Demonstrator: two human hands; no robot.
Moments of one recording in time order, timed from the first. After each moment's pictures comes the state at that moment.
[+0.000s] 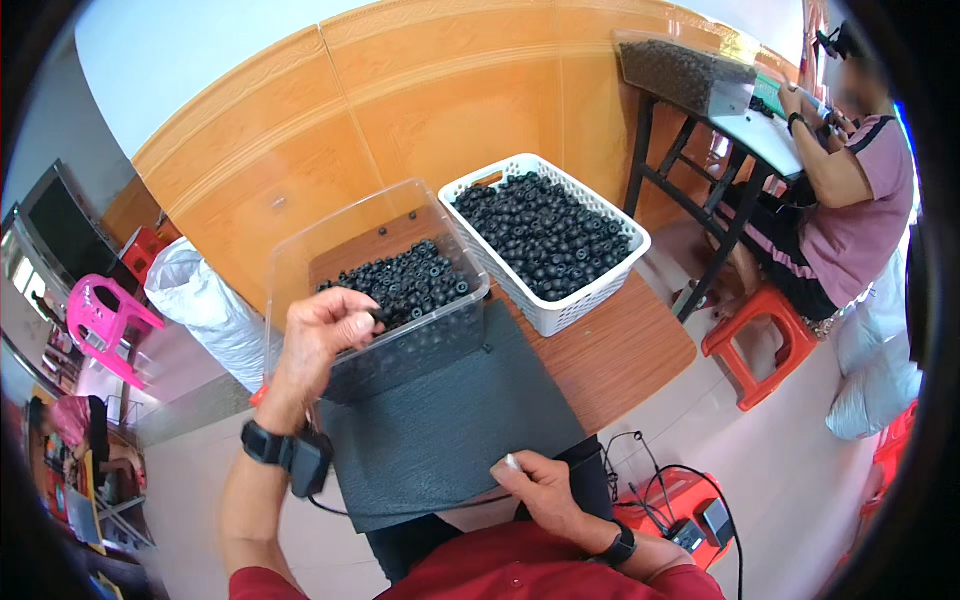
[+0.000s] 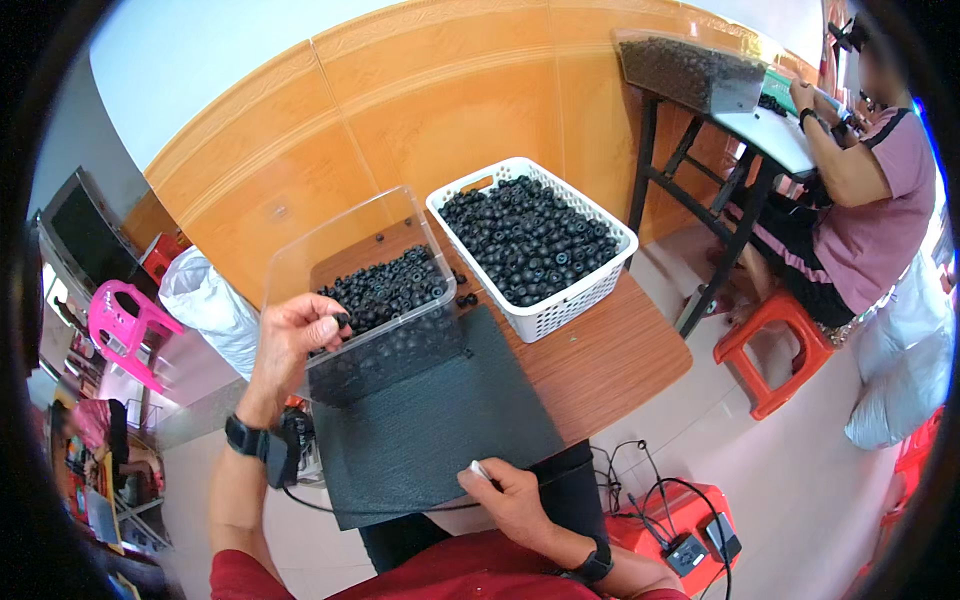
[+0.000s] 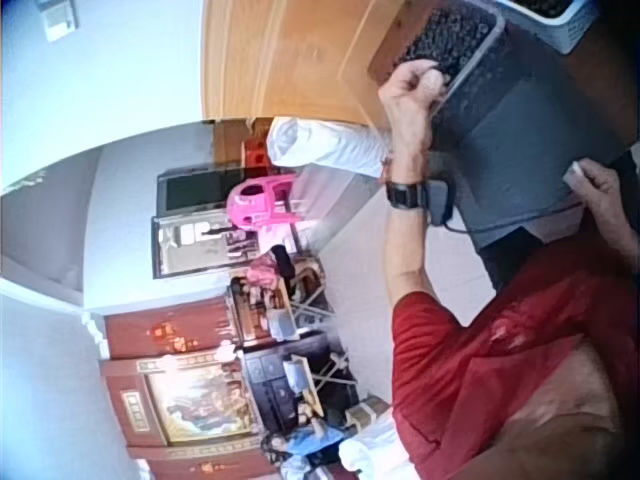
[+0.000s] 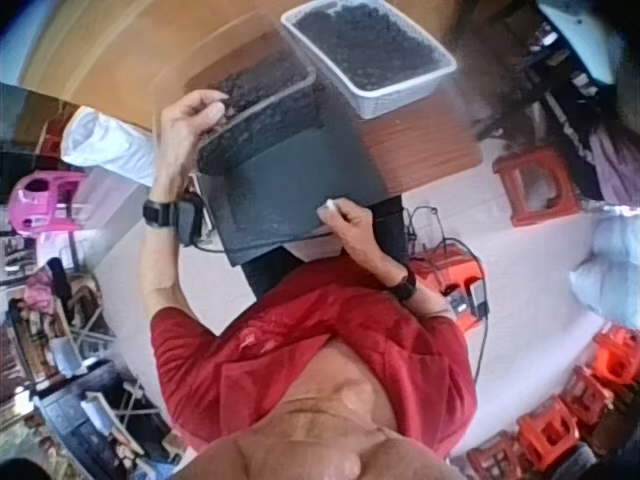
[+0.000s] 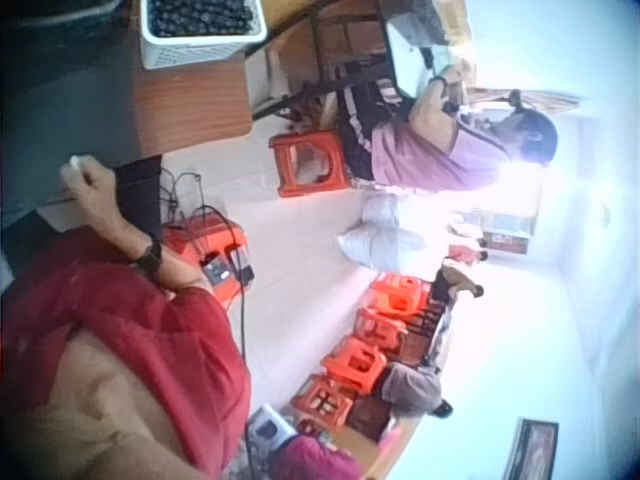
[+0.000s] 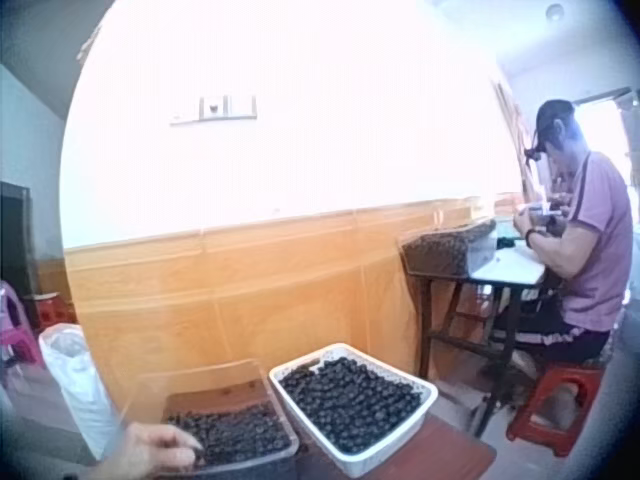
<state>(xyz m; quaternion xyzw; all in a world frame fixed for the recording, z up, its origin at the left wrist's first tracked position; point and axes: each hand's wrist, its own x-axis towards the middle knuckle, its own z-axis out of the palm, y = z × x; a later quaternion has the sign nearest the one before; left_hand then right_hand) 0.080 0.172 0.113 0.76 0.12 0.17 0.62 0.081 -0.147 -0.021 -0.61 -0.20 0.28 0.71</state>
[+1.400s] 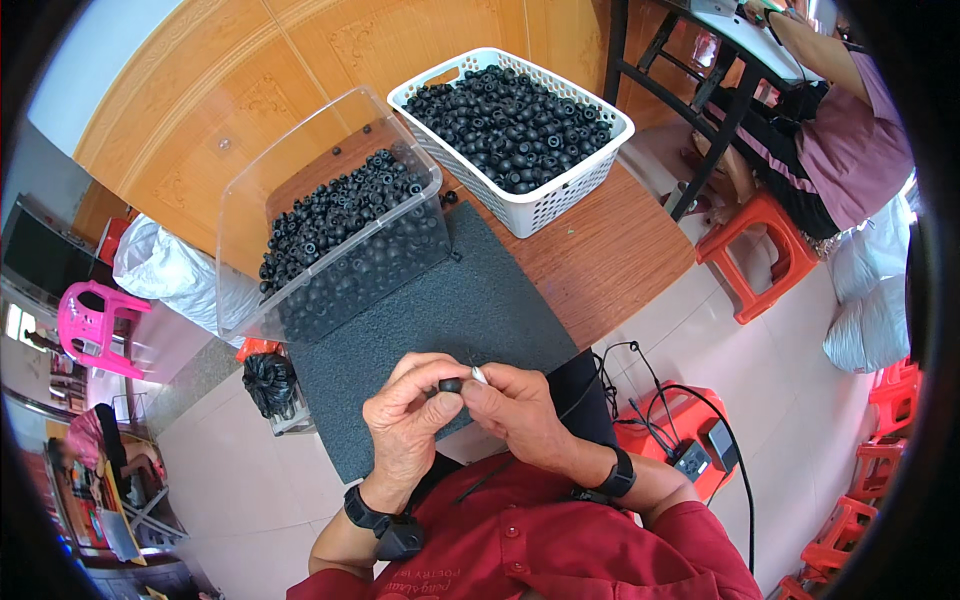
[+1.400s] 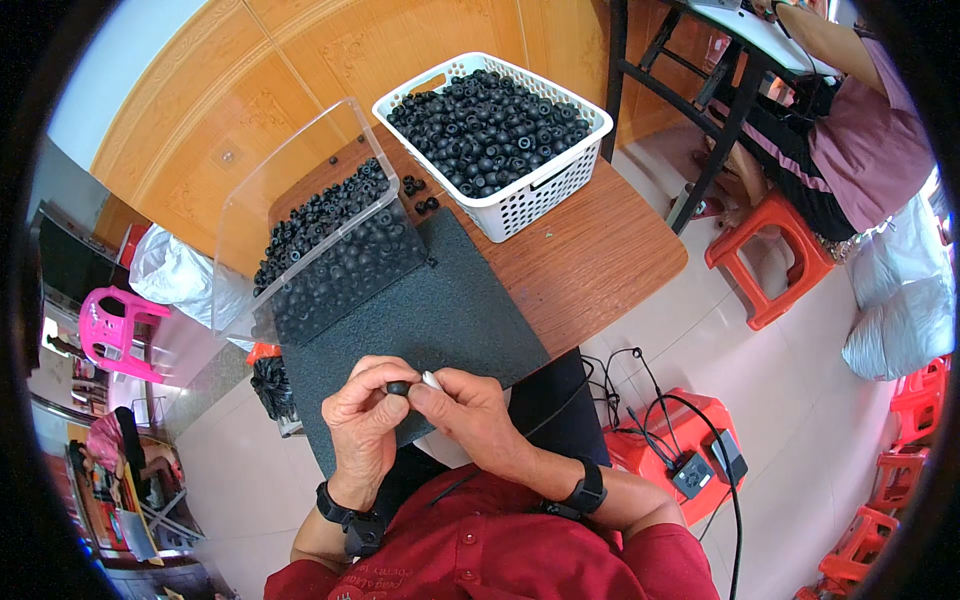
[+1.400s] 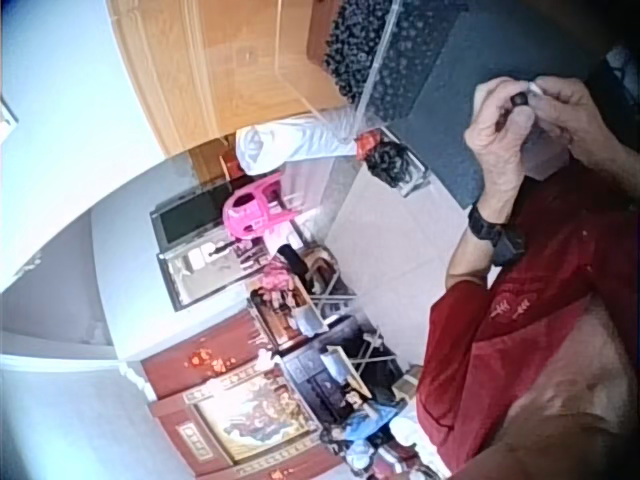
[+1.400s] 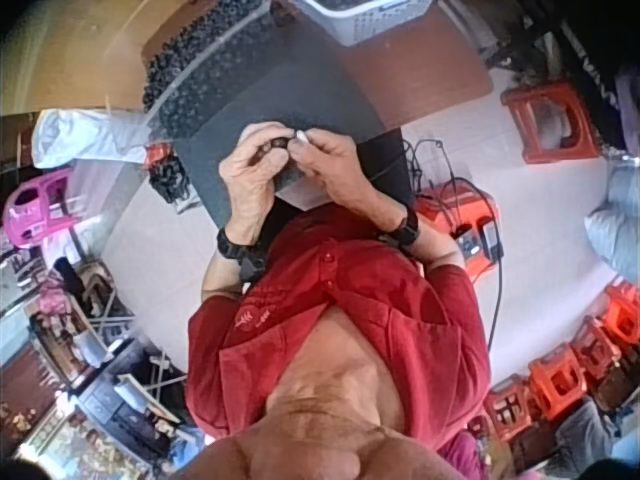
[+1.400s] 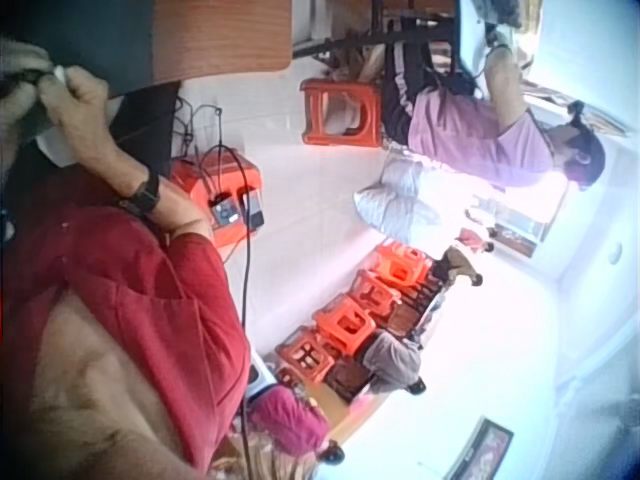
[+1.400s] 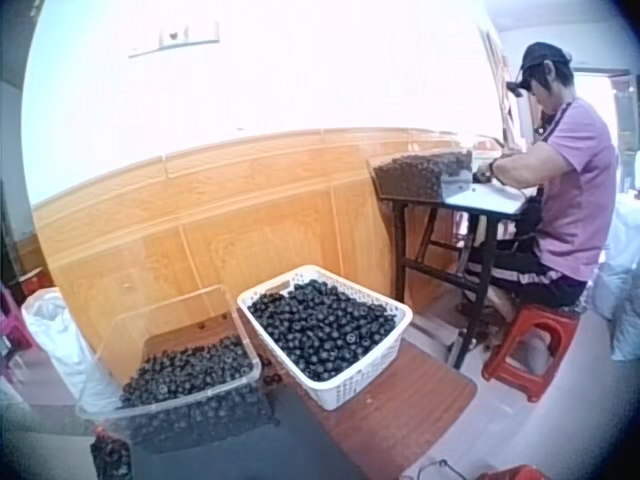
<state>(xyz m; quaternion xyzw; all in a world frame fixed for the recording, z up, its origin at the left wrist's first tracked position) 0.019 0.008 0.016 0.64 0.07 0.21 0.74 0.091 -0.133 -0.007 -0.46 -0.16 0.37 0.79</state>
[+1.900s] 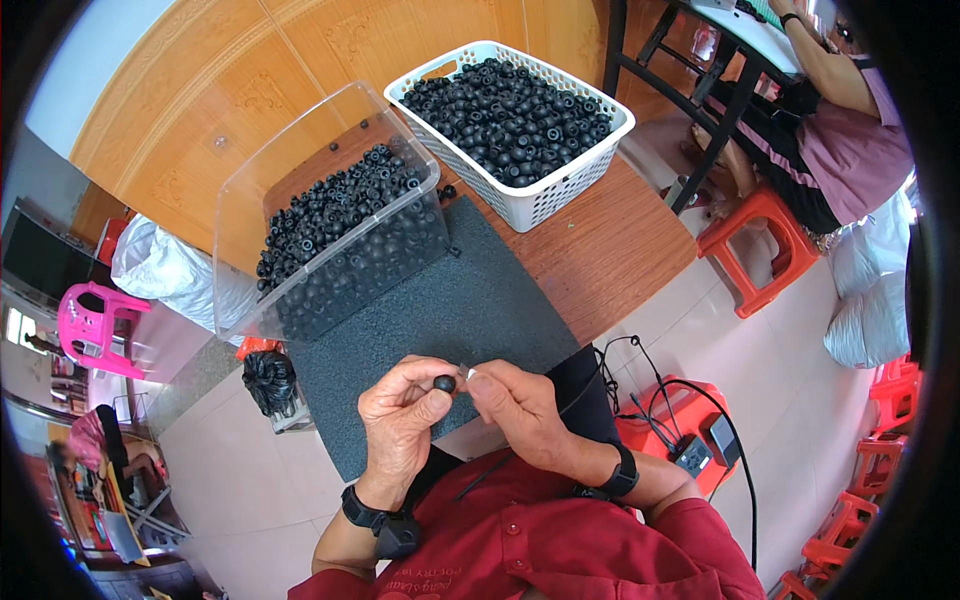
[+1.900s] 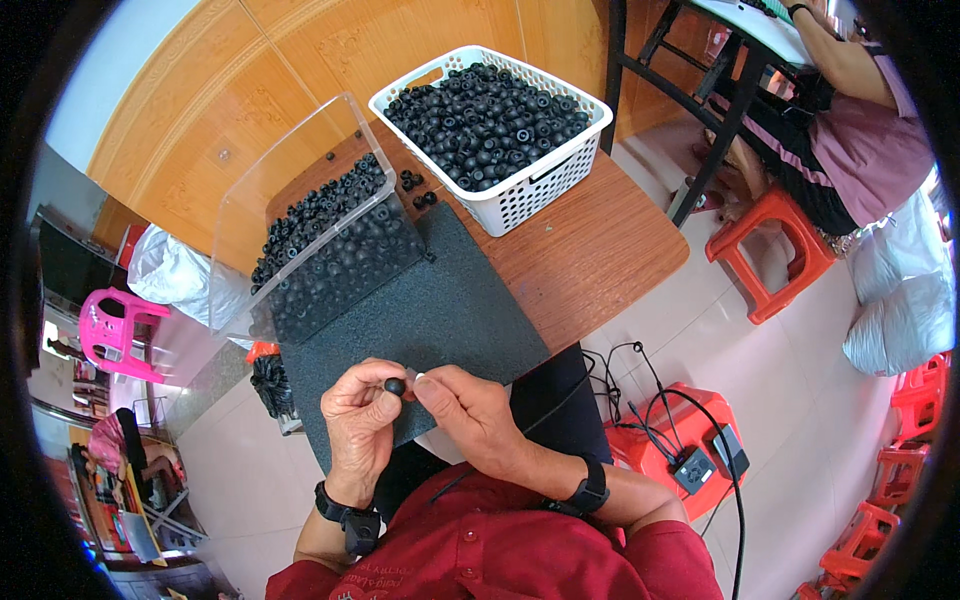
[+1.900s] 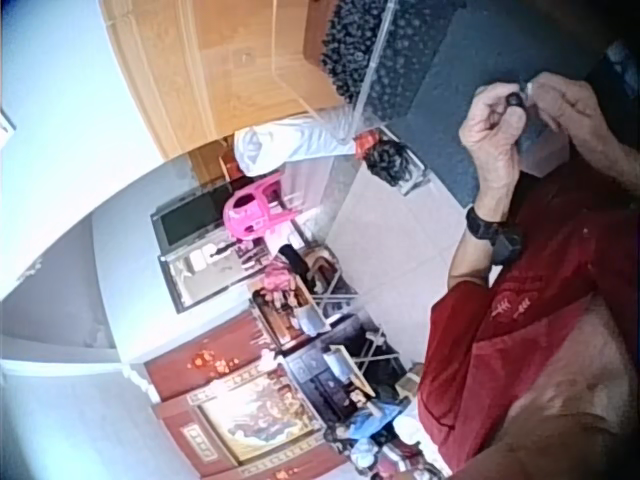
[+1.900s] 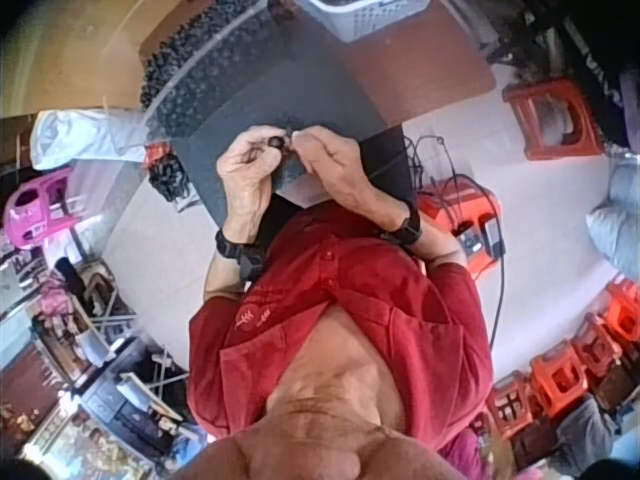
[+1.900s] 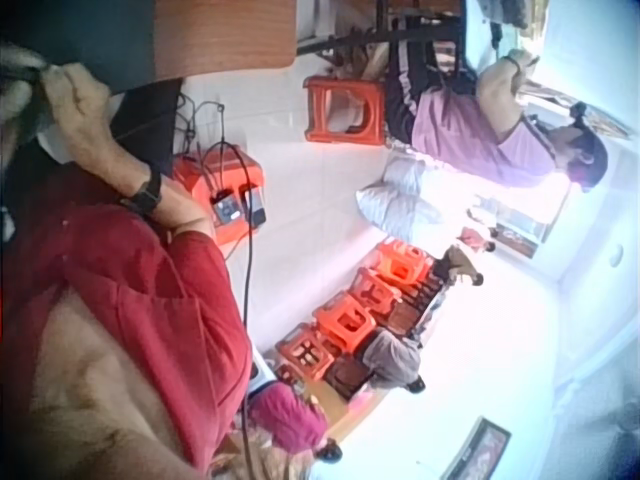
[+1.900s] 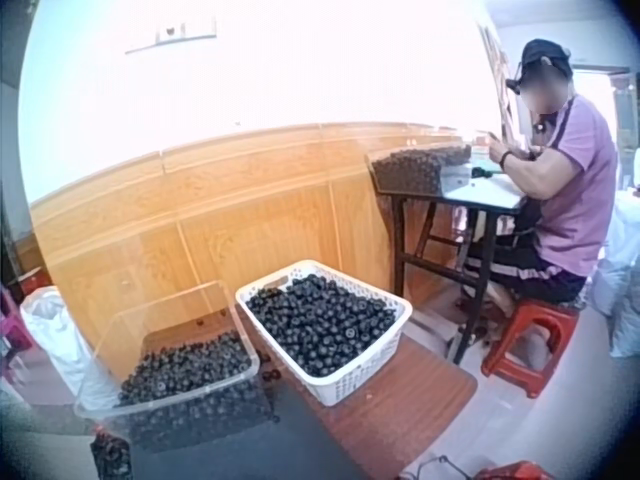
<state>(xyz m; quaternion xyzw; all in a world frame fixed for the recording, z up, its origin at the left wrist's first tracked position) 0.013 0.015 0.008 0.55 0.10 0.17 0.81 0.089 -0.137 -0.004 -0.56 -0.24 0.25 0.76</state>
